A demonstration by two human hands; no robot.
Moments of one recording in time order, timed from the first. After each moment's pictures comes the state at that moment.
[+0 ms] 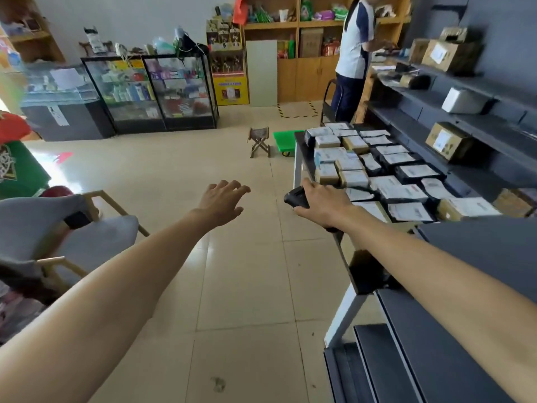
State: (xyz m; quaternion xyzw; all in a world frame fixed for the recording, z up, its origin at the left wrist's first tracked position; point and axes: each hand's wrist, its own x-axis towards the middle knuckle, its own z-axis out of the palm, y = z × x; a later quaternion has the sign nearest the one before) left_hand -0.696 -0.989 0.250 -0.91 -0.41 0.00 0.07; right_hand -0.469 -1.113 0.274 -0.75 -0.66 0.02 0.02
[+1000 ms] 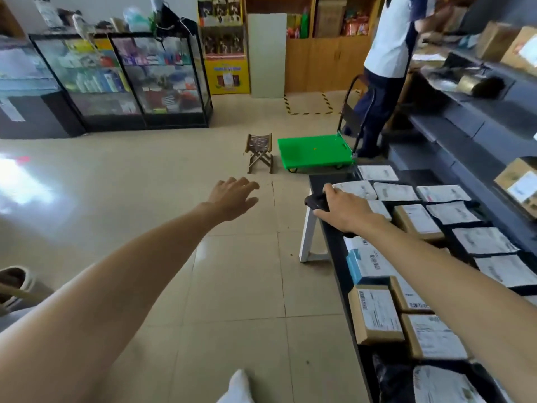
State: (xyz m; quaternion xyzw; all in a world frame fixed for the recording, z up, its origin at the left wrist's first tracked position) left_hand -0.411 -0.347 0.208 -0.92 -0.39 0.02 0.01; right_hand -0.164 -0.480 0.214 -0.78 -0.61 0.09 -0.01
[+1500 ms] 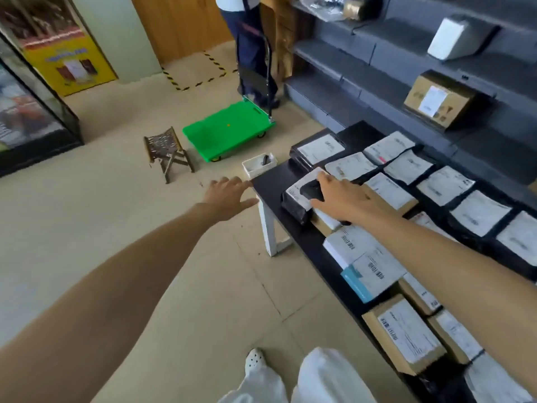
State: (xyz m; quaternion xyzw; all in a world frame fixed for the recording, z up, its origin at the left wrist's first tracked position) left_hand -0.194 -0.139 0.144 -0.97 -0.19 0.13 0.01; right_hand -0.030 -0.364 0.155 -0.90 -0.42 0.13 -0.01
